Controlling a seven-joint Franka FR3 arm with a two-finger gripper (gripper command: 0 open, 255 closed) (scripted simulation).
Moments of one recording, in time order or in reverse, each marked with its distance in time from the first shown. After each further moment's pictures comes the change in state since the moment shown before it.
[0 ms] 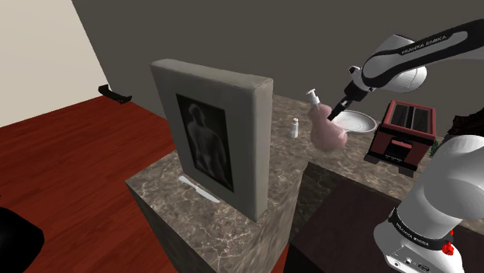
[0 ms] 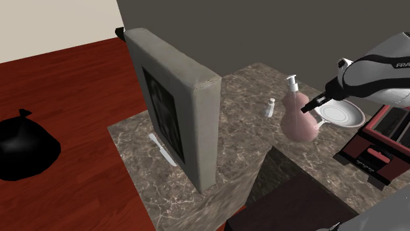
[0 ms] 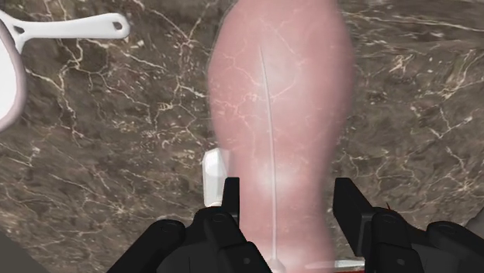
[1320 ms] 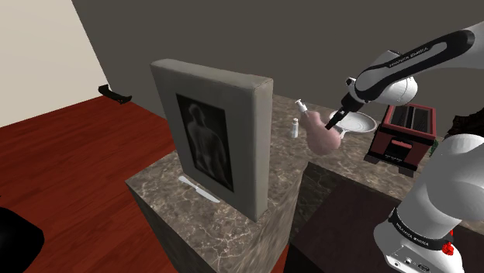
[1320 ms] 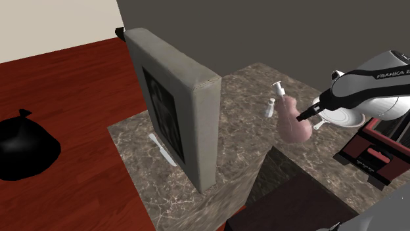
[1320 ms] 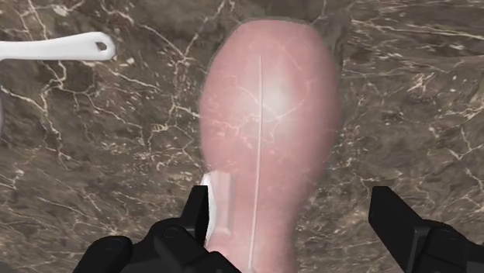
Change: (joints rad) arm 0.070 0.092 -0.088 -0.054 0.048 0.152 -0.072
